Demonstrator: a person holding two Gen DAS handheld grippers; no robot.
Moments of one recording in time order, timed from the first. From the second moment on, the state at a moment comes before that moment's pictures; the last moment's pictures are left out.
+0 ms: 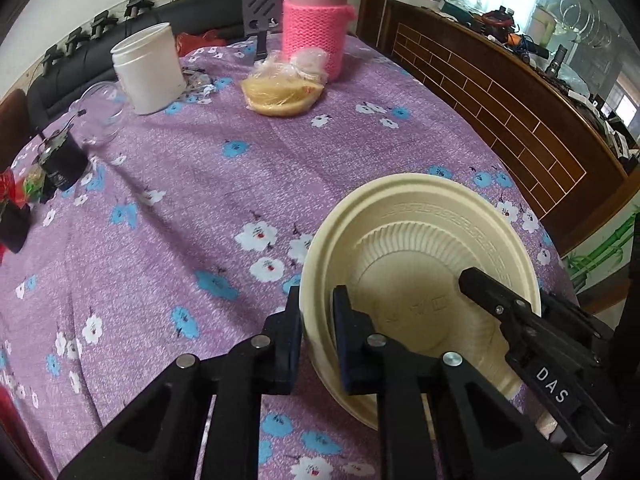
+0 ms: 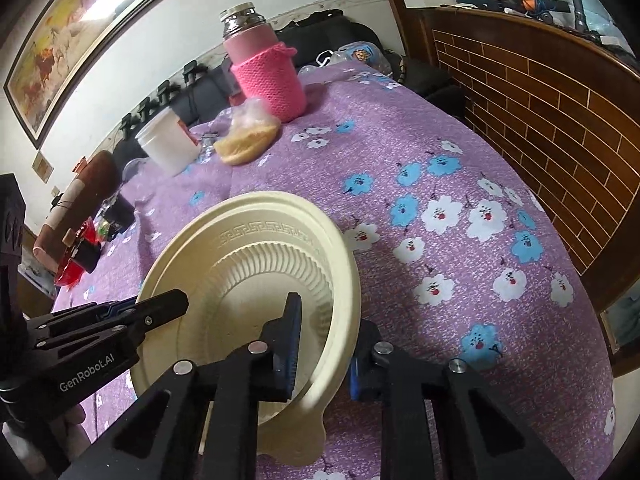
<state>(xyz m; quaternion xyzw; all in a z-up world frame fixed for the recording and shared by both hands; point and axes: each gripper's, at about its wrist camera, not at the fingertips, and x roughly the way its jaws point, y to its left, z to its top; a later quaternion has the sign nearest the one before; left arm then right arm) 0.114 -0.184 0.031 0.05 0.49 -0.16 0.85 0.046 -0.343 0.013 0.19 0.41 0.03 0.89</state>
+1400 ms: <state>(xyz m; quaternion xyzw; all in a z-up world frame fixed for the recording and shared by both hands) -0.108 0.206 0.151 -0.16 0.34 0.06 0.92 -0.054 0.036 0.139 0.01 0.35 0.30 0.89</state>
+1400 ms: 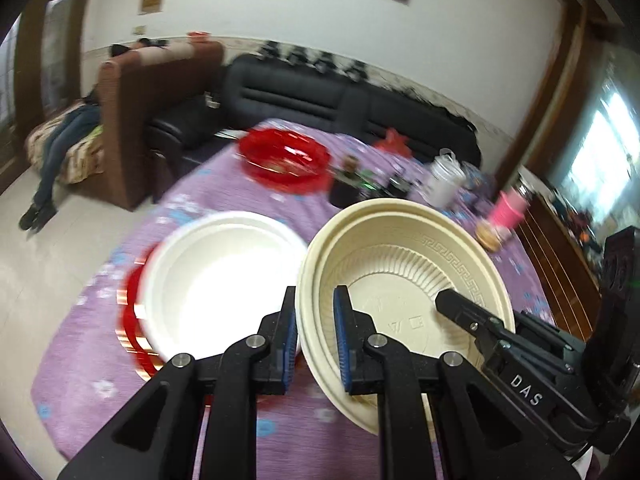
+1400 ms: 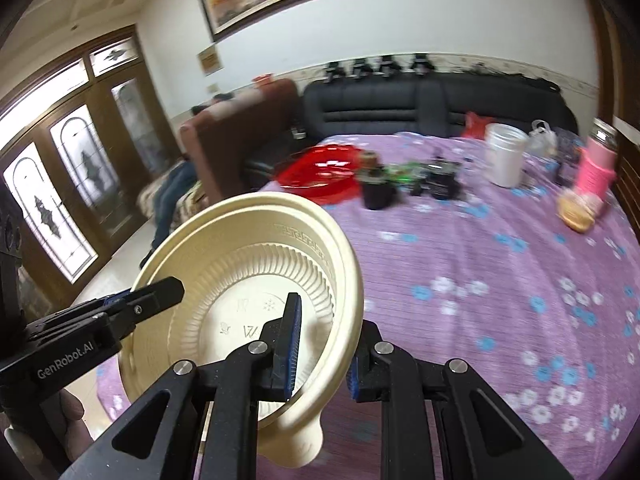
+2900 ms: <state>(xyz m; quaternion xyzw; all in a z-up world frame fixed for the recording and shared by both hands) -0.124 0.334 0.106 -0.22 0.35 0.21 0.89 -0.046 0.186 0.086 -0.13 0.35 0.31 0.88</state>
